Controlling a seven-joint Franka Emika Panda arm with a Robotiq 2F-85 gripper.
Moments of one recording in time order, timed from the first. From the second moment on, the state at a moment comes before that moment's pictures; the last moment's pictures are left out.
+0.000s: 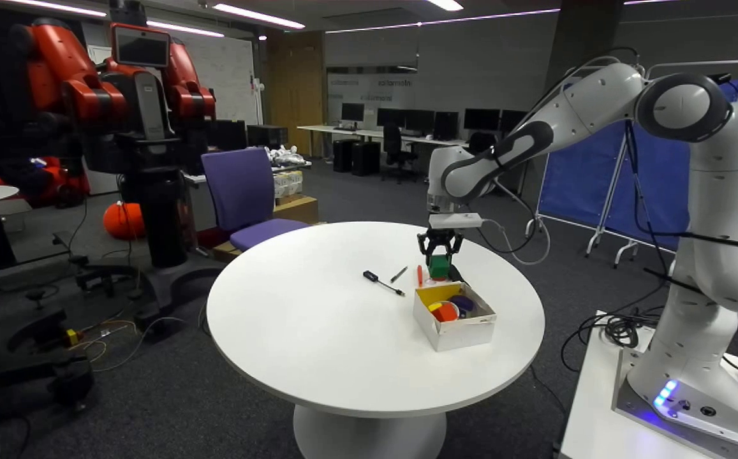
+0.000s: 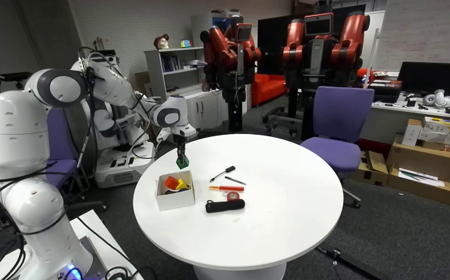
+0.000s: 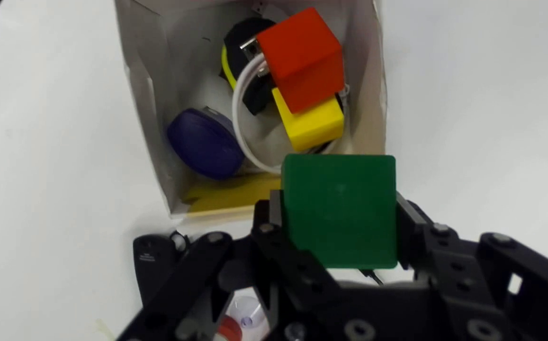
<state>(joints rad) 0.17 0.26 -0.09 -2.03 0.08 2.24 0.79</state>
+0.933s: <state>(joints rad) 0.15 0.31 -0.11 -2.07 0.00 2.22 0.90</state>
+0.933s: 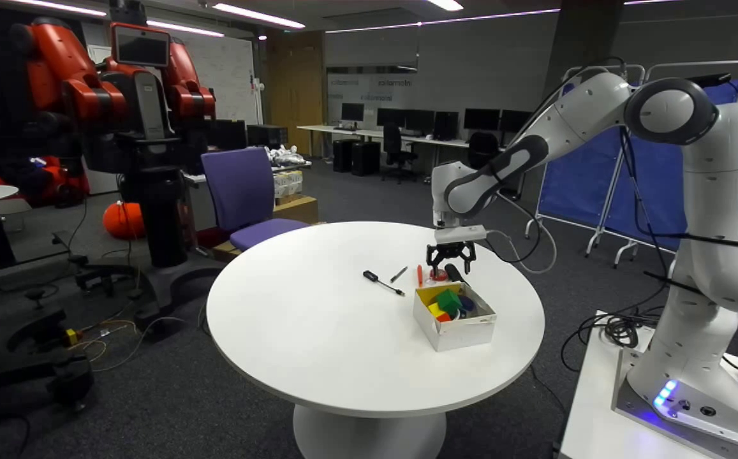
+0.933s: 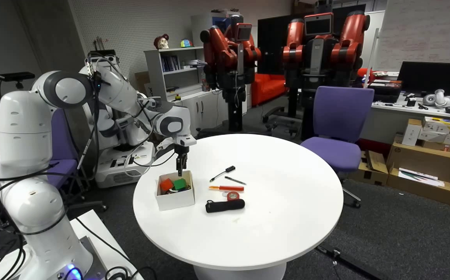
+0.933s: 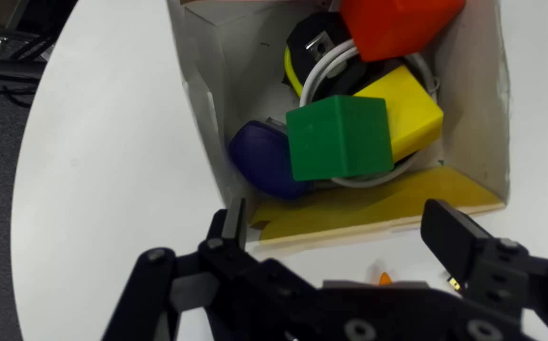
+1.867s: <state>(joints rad) -0.05 0.33 -0.25 -2.06 -0.18 2.46 0.99</state>
